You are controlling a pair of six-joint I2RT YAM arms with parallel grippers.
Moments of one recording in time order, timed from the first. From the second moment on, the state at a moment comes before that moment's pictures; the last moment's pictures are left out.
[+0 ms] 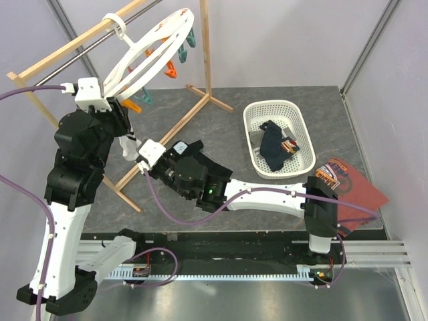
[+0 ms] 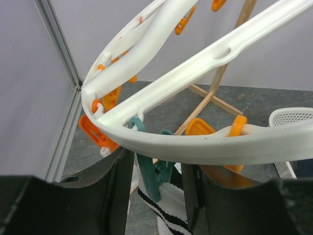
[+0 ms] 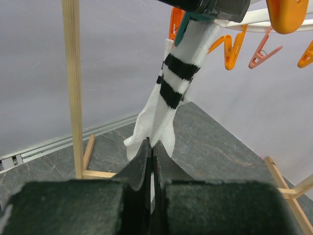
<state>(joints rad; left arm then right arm) -0.28 0.92 1.48 -0.63 -0.32 -0.08 1.32 1.83 1.54 0.49 0.40 -0.32</state>
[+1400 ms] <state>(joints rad) -0.29 0.94 1.51 -0.66 -0.27 -0.06 1.15 1.50 1.12 0.38 0.49 -0.14</state>
